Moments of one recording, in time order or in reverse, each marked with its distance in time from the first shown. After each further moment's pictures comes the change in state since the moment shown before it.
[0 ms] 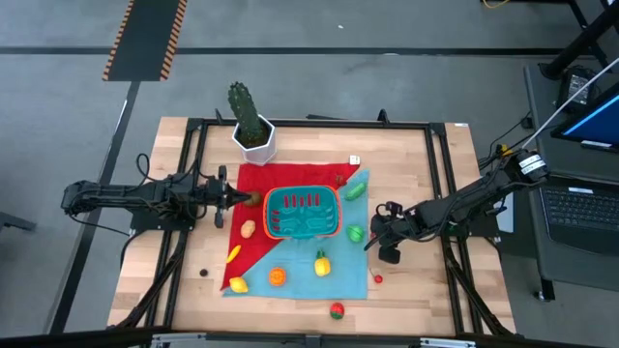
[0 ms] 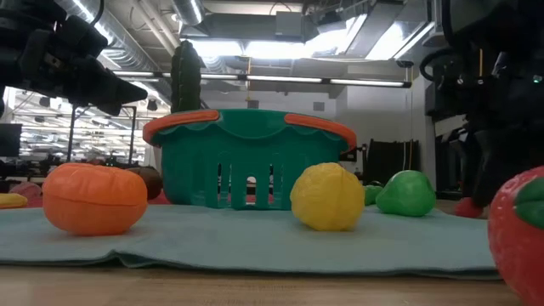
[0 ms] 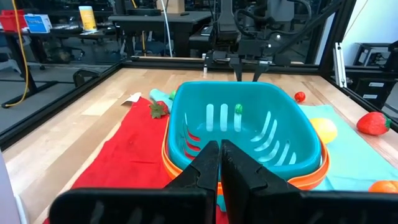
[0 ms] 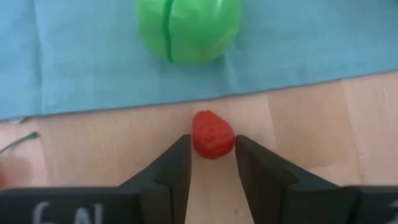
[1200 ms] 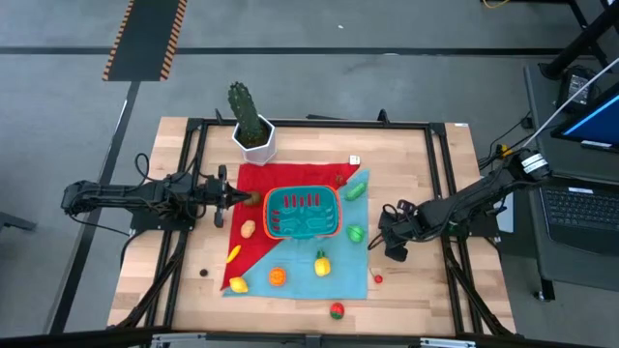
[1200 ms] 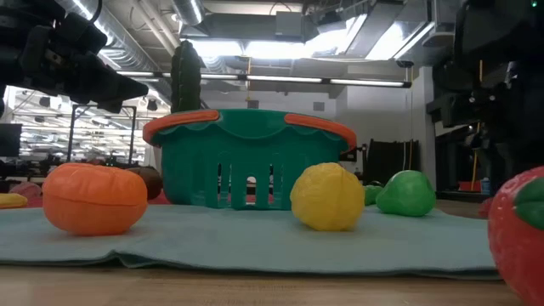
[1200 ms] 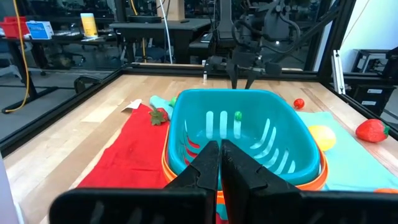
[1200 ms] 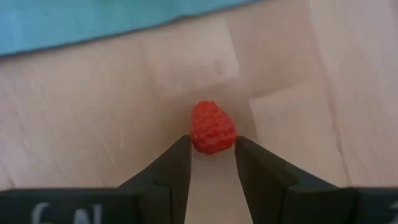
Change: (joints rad) left arm 0.000 0.000 0.000 0.026 0.000 -0.001; right arm 0.019 -0.019 -0.001 -0.190 -0.007 0.133
